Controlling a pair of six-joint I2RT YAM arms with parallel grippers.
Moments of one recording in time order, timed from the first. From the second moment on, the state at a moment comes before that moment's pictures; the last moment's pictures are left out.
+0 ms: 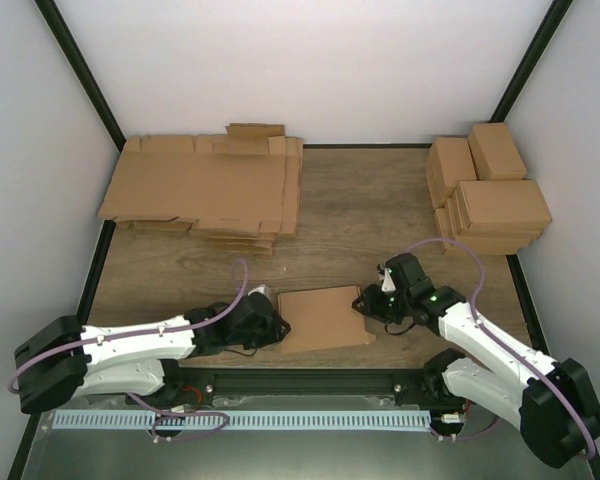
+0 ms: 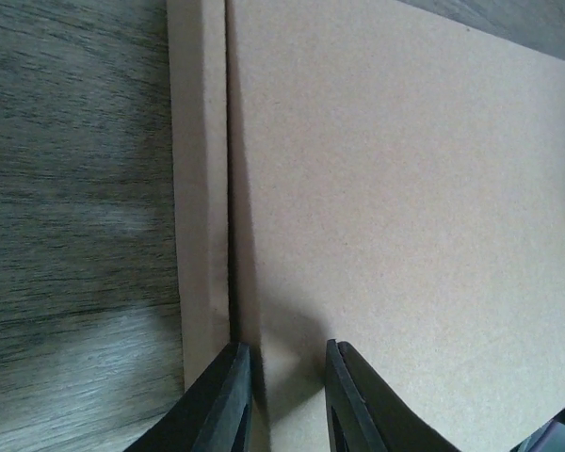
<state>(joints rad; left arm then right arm) -1.12 1.12 0.43 -0.17 0.00 -1.30 0.52 0.95 0.46 -0.48 -0.37 0.78</state>
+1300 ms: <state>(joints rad) -1.03 1.21 0.60 -0.30 -0.04 -1.11 0.53 1.06 0.53 -0.48 -0.30 0.76</state>
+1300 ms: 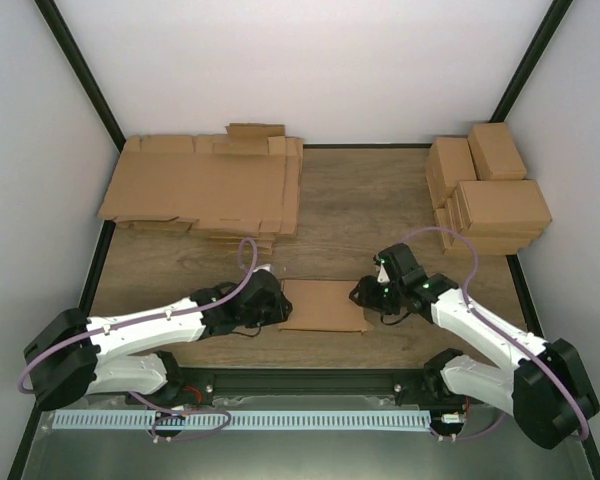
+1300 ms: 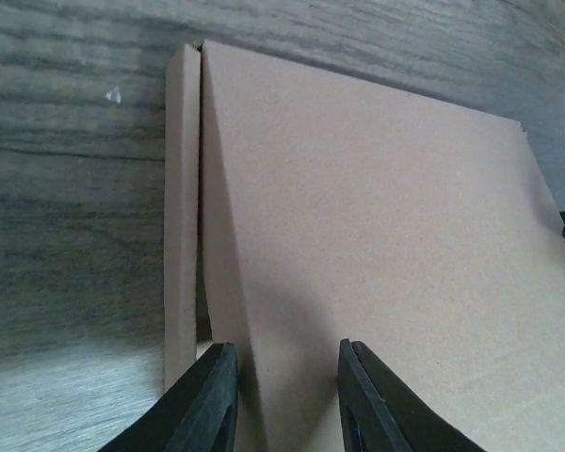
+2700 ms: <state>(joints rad) -0.97 1.32 0.60 -0.29 0.04 -1.00 0.53 0.96 0.50 -0.52 -0.33 0.78</state>
